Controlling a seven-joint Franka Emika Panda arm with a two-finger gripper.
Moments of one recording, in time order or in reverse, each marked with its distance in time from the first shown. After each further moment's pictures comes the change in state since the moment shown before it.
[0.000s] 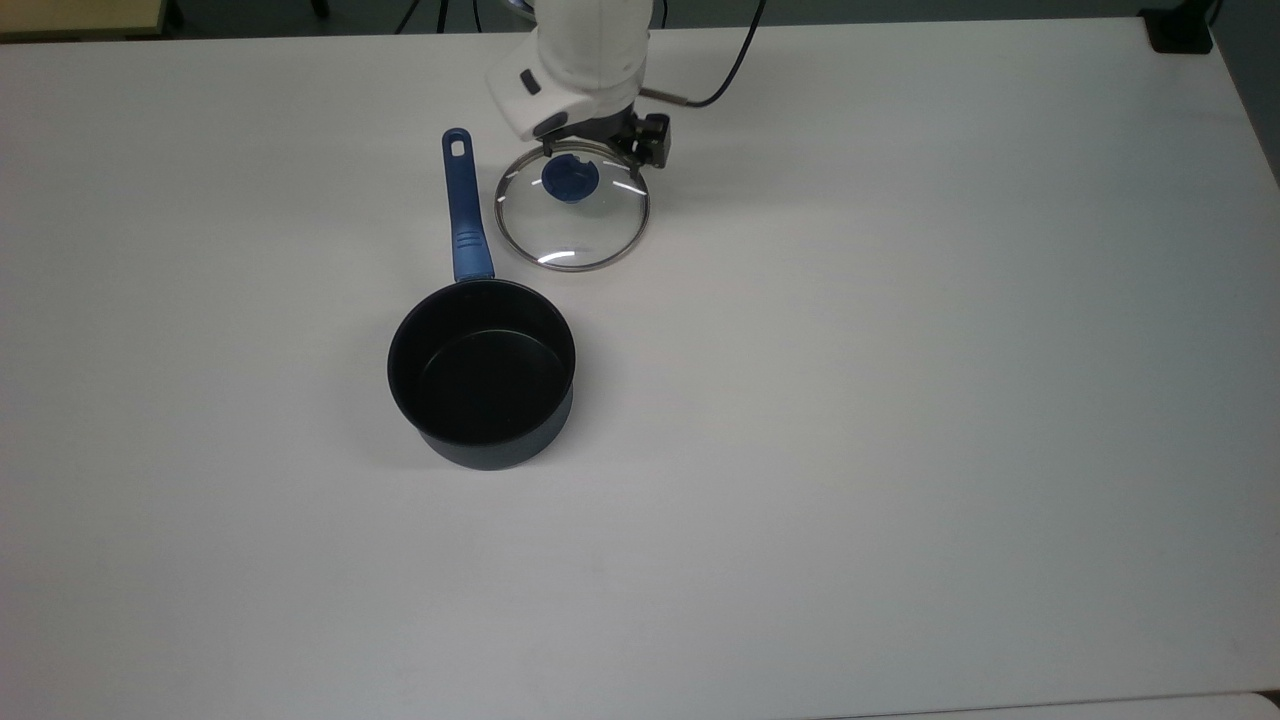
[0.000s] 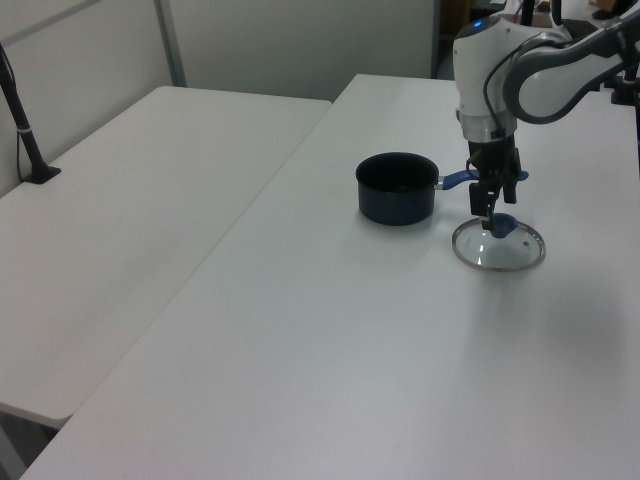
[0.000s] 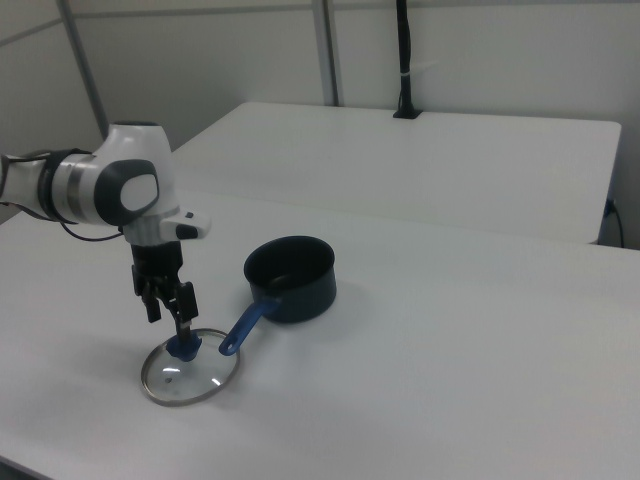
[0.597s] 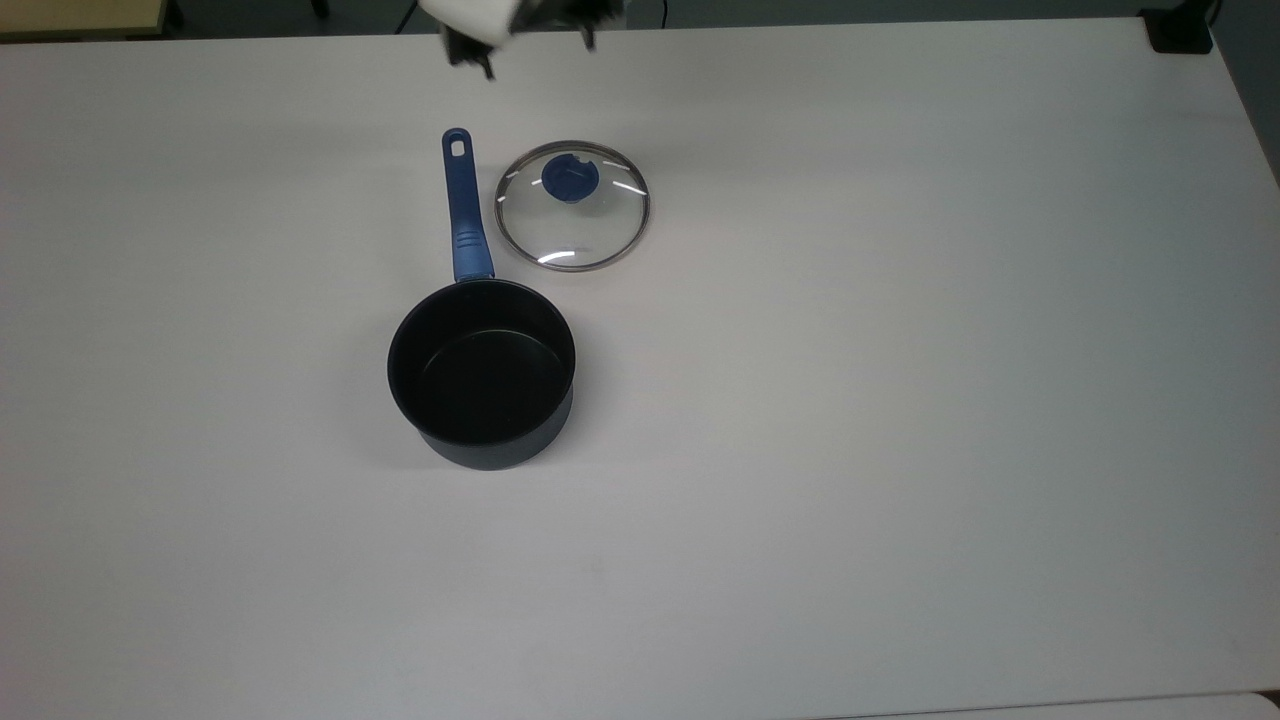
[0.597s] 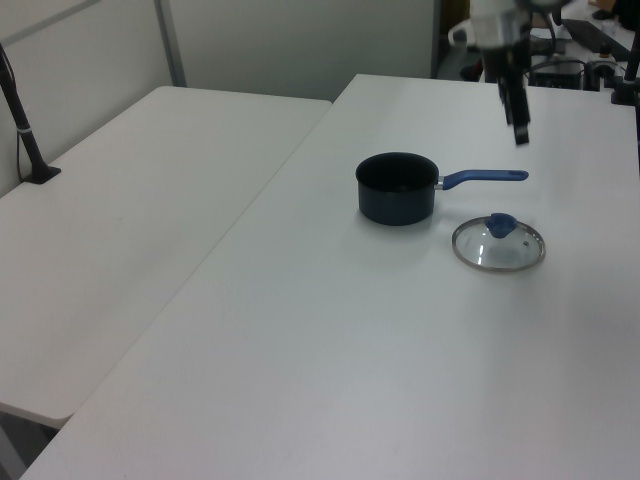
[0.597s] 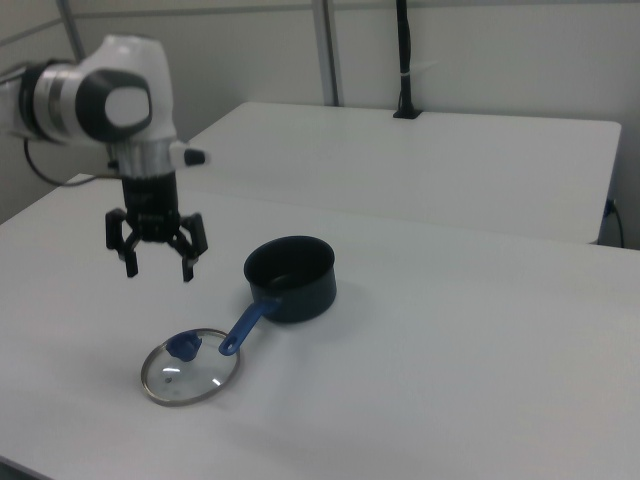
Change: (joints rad) arm 0.013 -0.080 -0.080 0.237 0.000 -0.365 -0.627
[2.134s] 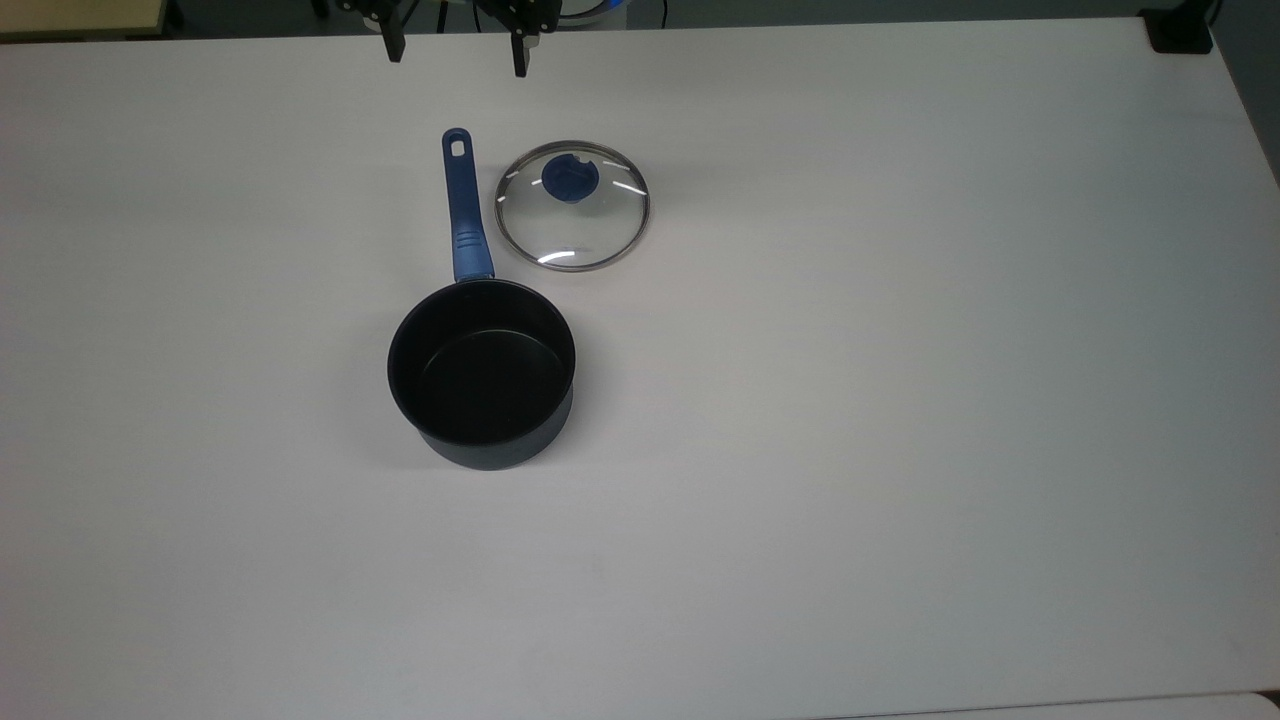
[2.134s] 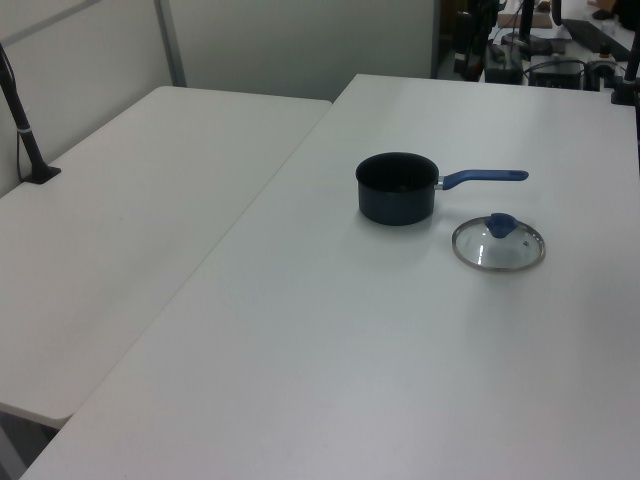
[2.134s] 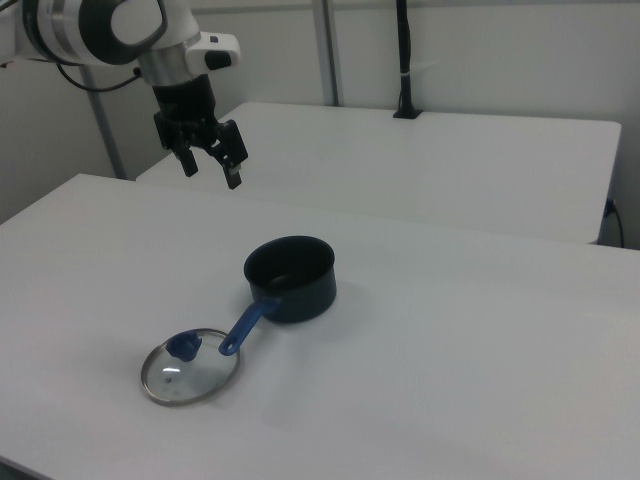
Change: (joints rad) arm -0.015 0.046 -0.088 0.299 0.007 0.093 0.326
